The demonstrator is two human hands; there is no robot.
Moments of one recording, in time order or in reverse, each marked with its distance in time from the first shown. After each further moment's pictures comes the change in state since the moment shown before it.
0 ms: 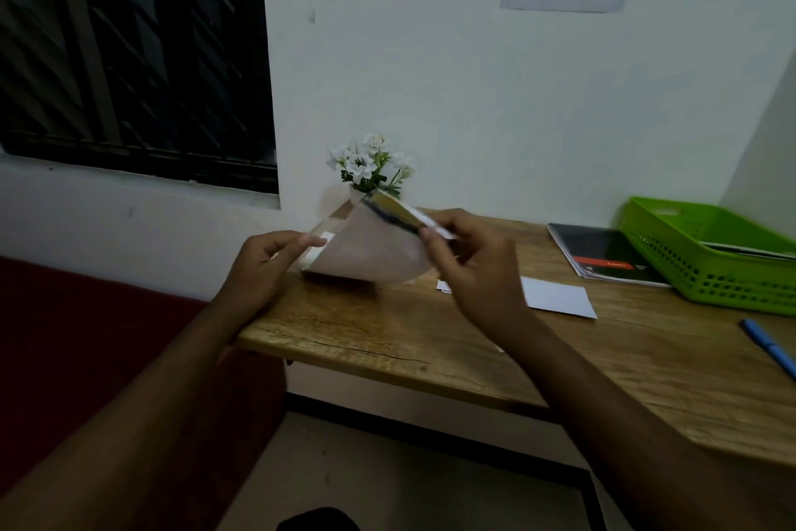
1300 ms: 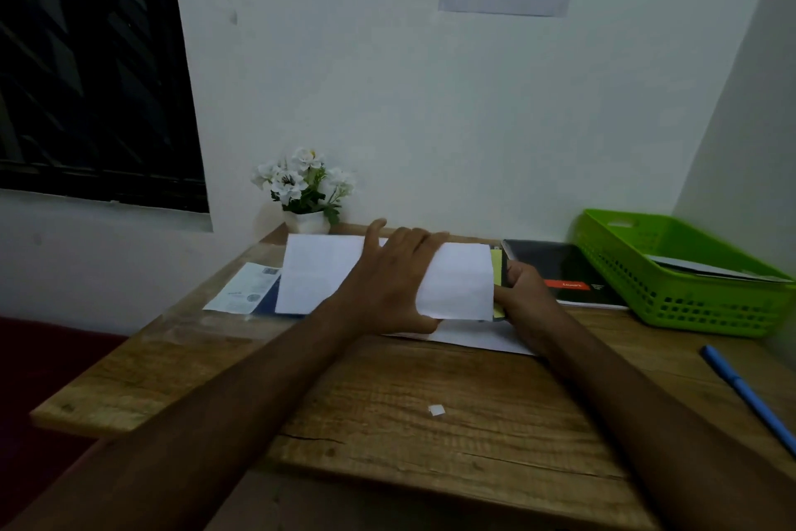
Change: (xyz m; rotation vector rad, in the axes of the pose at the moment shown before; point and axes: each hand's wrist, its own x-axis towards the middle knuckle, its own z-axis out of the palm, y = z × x) left_hand 0.077 0.050 0.199 0.830 -0.314 0.624; right_hand 0.010 0.156 -0.110 0.177 -0.026 0.737
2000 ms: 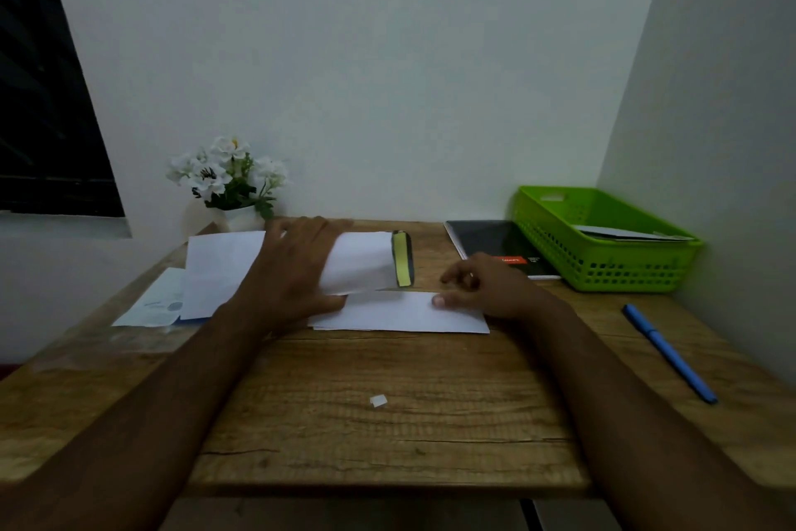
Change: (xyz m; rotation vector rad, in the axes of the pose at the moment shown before) left_hand -0.009 -0.034 0.012 -0.053 0.063 -0.041; right_hand 0.001 0.009 -0.056 -0.904 -0.169 -0.019
